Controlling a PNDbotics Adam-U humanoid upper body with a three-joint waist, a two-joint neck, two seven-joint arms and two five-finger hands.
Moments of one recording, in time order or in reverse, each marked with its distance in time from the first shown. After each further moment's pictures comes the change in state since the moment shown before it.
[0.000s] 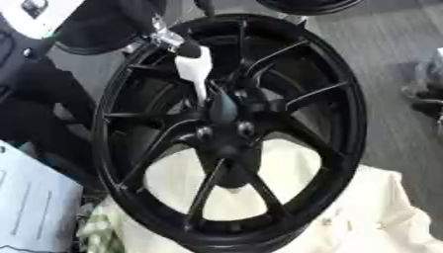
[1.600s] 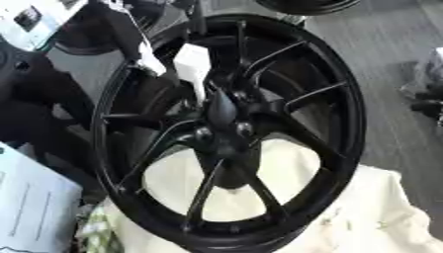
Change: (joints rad) left arm 0.023 0.019 -0.013 -0.020 -0.090 -0.016 0.016; right arm 0.000 0.000 0.000 0.000 0.007 0.001 0.001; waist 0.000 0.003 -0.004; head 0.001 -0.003
